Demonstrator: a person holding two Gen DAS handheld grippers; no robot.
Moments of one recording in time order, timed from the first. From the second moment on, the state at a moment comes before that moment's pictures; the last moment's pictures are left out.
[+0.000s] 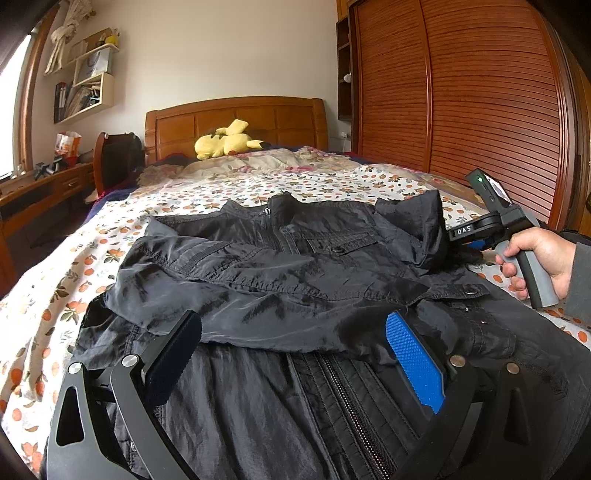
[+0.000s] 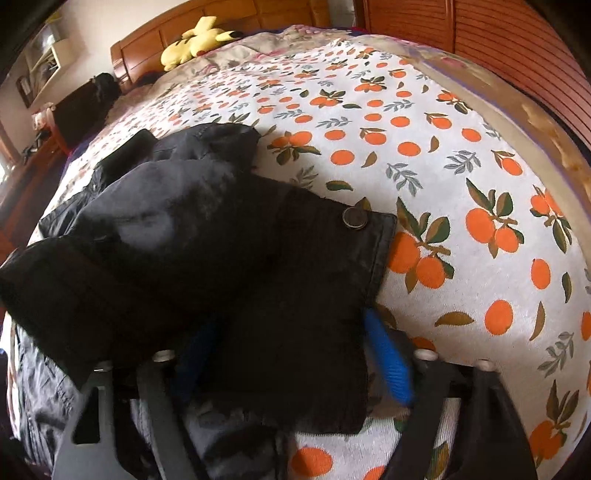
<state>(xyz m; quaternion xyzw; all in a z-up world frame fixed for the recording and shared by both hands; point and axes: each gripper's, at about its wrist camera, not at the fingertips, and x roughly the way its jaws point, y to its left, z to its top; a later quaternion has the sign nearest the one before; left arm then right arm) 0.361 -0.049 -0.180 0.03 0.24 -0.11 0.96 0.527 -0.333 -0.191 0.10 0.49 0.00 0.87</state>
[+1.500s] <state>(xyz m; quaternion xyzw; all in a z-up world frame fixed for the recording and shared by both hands) 0.287 0.021 -0.131 0.02 0.23 -0.09 0.97 0.289 -0.126 -0.104 -0.02 0.35 0.22 0.91</state>
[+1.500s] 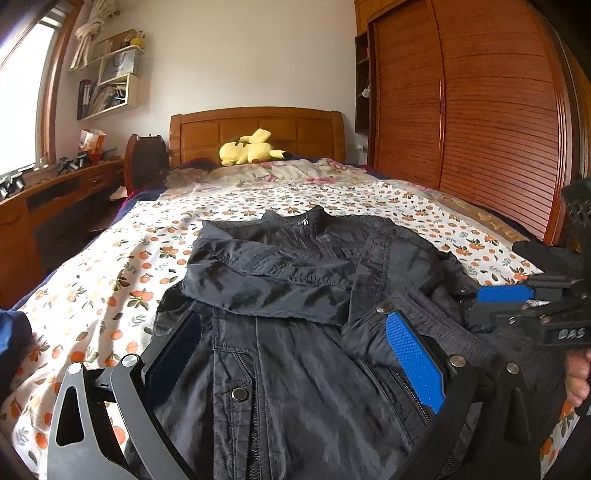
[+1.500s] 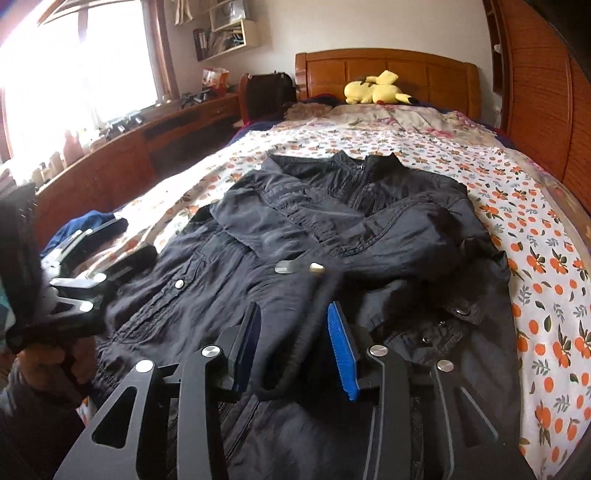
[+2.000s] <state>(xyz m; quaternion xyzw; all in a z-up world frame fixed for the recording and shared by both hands) 0.292 -0.017 -0.152 0.06 0.26 -0.12 0.96 0.294 -0.170 -0.141 -0.03 0.36 0.18 0.92</state>
